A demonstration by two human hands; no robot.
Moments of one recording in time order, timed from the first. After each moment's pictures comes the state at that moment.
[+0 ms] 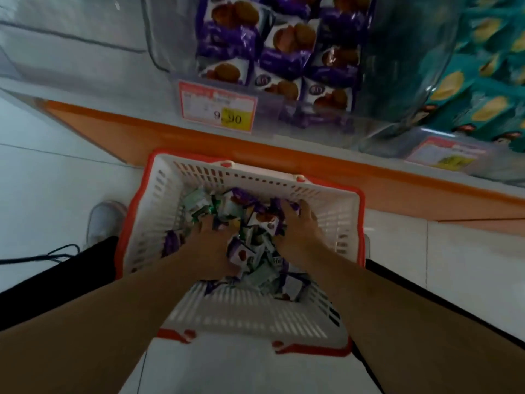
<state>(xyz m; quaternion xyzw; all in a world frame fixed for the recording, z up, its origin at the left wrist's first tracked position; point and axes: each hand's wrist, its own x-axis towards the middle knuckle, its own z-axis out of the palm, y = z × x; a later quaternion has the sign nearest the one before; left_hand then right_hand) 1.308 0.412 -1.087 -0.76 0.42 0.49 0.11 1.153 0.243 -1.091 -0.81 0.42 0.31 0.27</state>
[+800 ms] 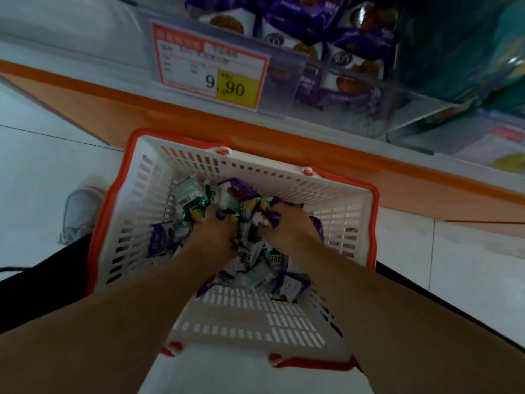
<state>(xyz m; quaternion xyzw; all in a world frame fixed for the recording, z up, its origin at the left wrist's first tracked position) 1.290 0.397 -1.133 -0.81 0.39 0.44 0.03 1.171 0.245 -1.132 -0.78 0.45 0.27 0.35</state>
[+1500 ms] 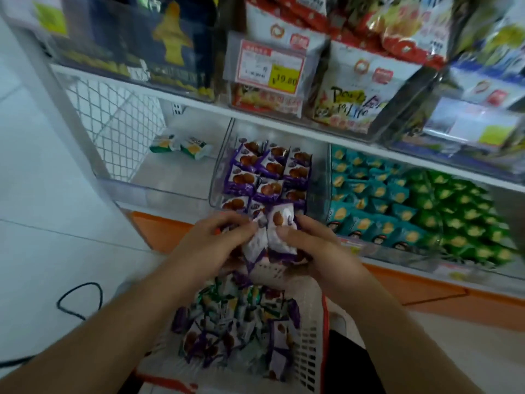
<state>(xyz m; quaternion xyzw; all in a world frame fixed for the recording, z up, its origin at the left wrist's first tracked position) 1.324 0.395 -0.787 -0.69 0.18 0.42 -0.56 1.171 0.246 -0.766 -0.56 0.41 -0.02 0.72</state>
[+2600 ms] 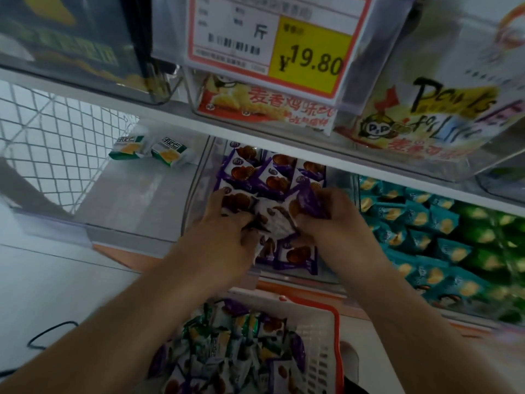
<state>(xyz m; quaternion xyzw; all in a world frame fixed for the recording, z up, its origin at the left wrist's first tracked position) 1.398 0.292 -0.839 -0.85 0.40 0.29 -0.20 1.261 0.143 -0.802 -0.69 0.44 -0.11 0.57</state>
